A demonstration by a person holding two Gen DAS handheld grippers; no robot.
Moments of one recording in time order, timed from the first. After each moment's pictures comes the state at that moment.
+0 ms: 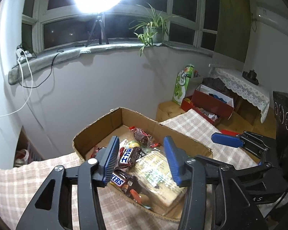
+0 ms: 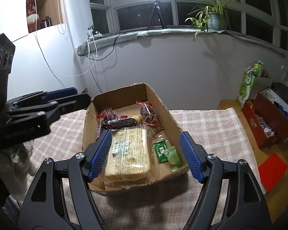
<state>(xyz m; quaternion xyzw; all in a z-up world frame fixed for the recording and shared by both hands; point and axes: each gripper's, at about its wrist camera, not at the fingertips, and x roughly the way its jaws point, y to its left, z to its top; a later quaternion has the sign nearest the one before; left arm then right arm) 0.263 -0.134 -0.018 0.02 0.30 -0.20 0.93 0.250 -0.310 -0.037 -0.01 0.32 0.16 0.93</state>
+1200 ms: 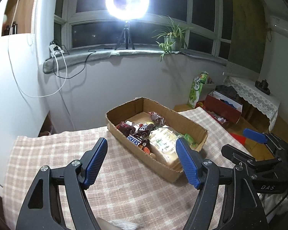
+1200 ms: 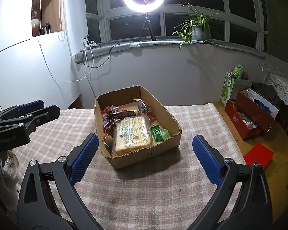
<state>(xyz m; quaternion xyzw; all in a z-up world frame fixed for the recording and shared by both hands) 0.166 -0.099 -0.007 0.00 0.29 -0.12 0.95 0.159 -0.310 -0.014 -0.01 0.29 0.11 0.95</state>
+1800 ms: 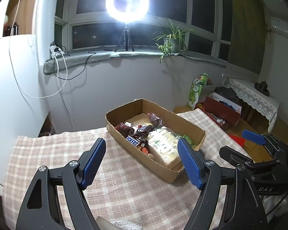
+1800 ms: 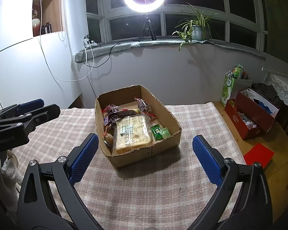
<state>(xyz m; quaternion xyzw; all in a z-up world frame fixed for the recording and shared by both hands) 0.162 -0.100 -0.004 0.00 0.28 -0.12 0.95 0.157 -0.309 -0.014 -0.01 0.29 0.11 0.95</state>
